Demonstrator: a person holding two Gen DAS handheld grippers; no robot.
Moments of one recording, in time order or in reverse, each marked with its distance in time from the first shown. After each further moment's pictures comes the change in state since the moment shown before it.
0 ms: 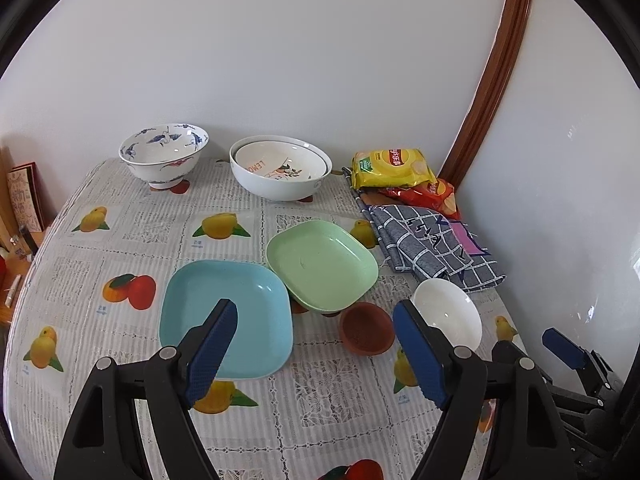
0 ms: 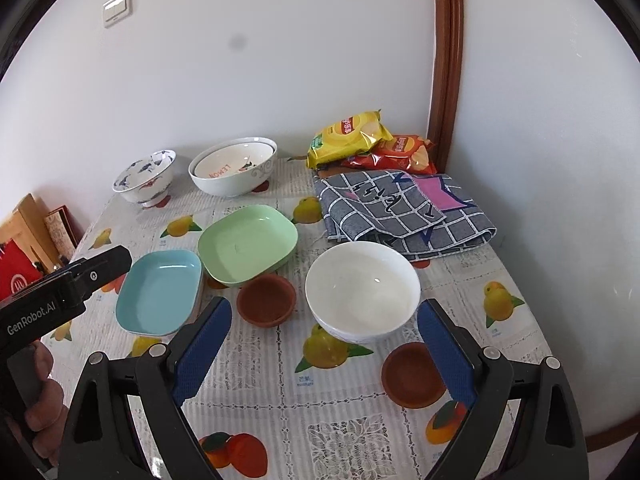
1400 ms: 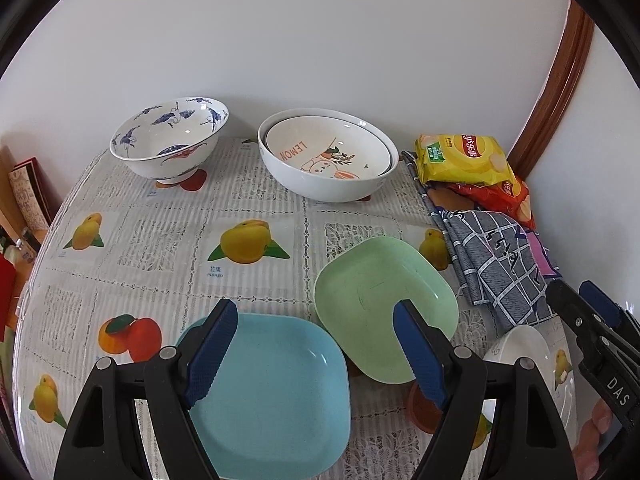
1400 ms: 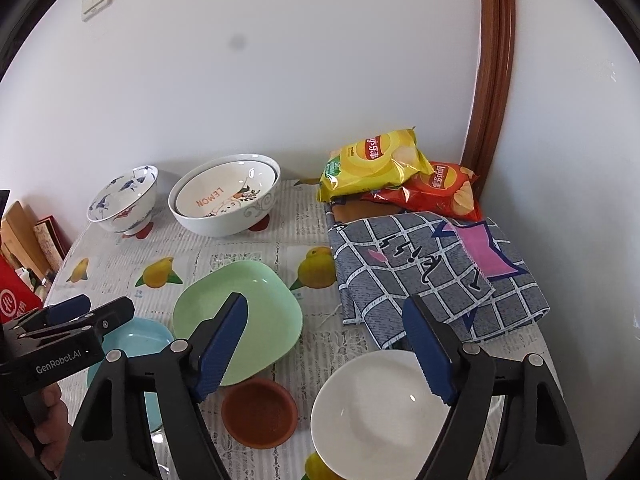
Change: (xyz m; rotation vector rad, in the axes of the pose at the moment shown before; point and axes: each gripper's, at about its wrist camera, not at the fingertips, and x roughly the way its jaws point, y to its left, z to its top) left arm 0.114 0.037 0.060 -0.026 0.139 0.137; right arm 0.108 0.012 0.086 -0.048 0.004 0.032
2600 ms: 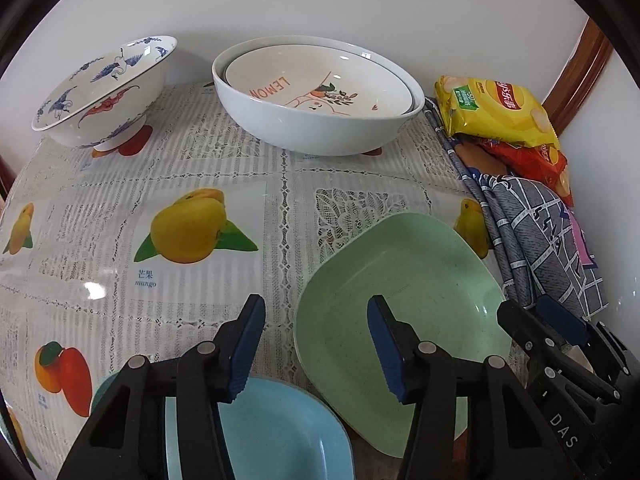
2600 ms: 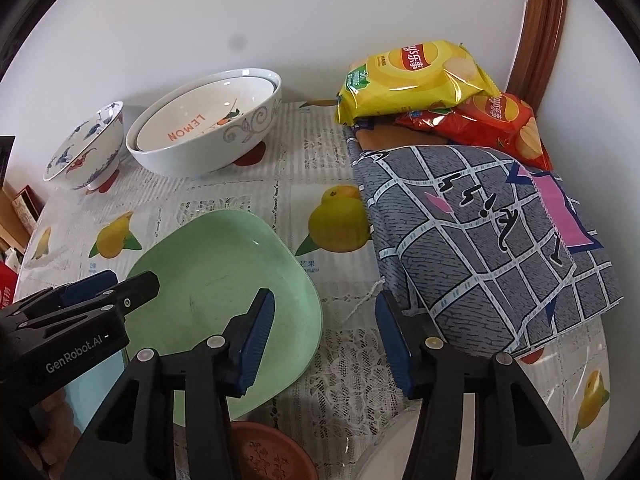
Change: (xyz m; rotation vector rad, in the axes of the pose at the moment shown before) left arm 0.109 -0.009 0.010 0.018 0.174 -0.019; right arm 0.121 0.021 -0.013 -0.003 0.230 -0.003
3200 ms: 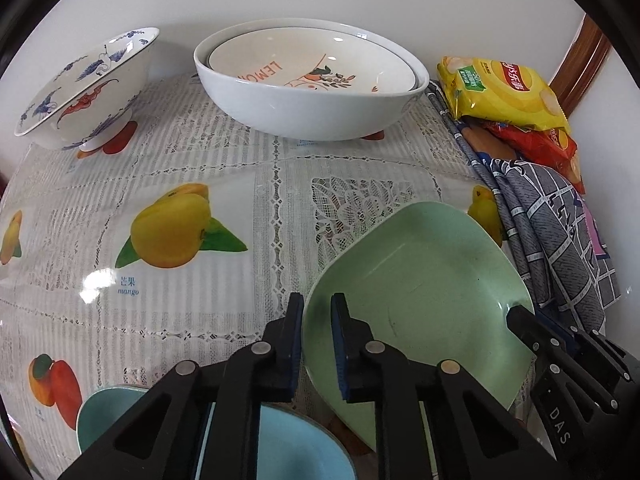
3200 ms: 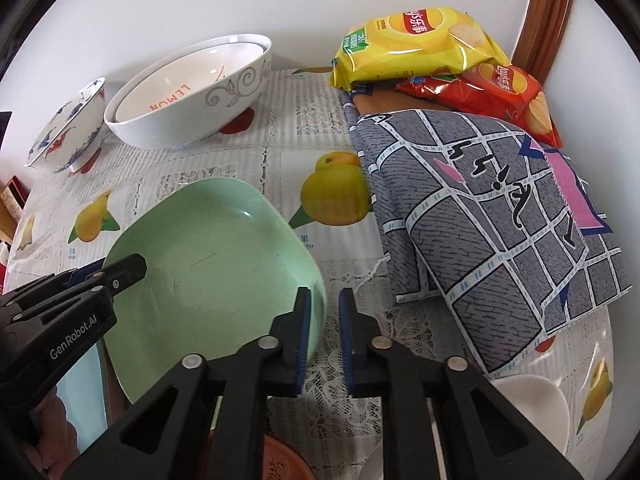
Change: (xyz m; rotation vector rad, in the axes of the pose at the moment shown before) left arm 0.022 -0.006 0.003 0.026 0.032 0.016; right arm 0.023 0.003 -0.003 0.005 0.091 -0.024
